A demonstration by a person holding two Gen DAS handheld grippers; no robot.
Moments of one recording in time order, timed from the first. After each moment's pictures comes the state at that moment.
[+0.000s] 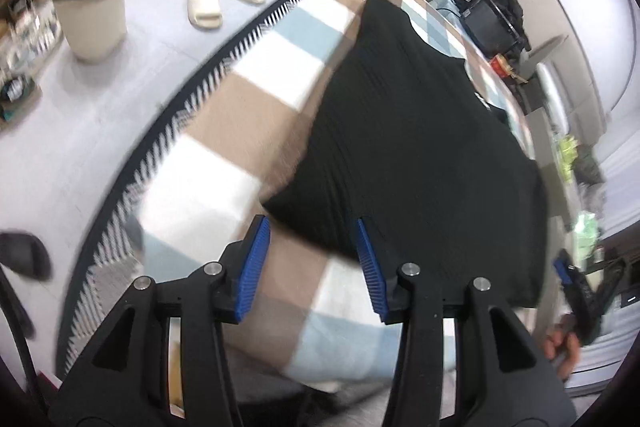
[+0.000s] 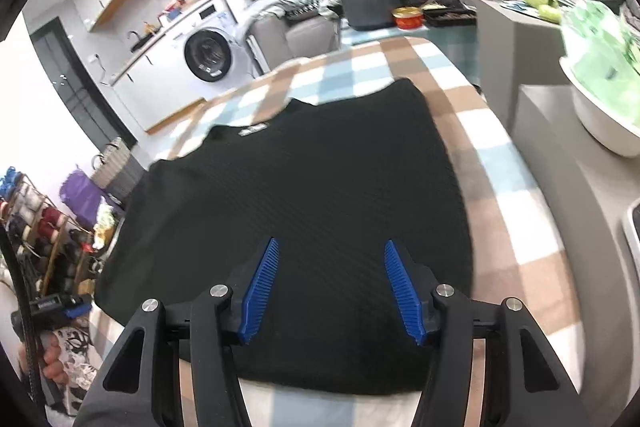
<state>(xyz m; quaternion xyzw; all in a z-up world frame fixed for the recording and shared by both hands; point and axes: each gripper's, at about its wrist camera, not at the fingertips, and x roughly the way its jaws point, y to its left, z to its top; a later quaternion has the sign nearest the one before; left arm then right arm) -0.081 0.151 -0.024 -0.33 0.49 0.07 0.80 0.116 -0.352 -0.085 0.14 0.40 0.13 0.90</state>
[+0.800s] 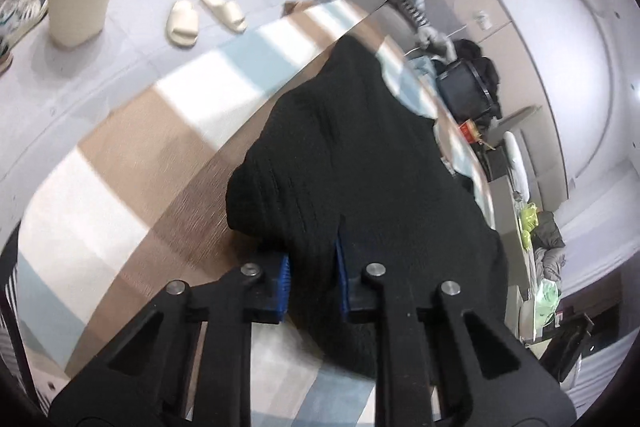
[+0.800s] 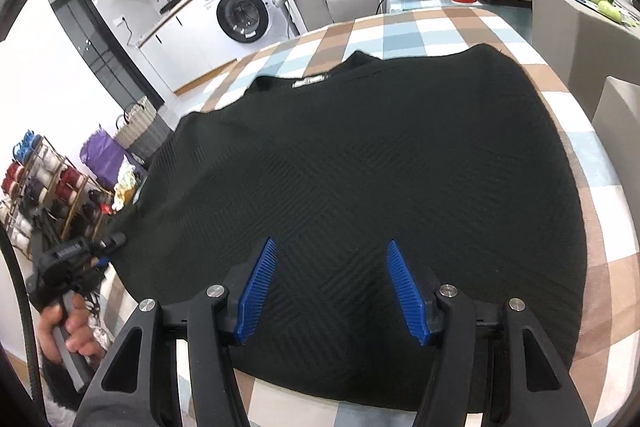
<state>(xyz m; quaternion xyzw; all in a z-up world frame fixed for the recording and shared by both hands) -0.029 0.127 -0.041 -0.40 0.37 0.08 0.84 0.131 -0.286 -0.113 0.10 0.46 0.20 0.86</state>
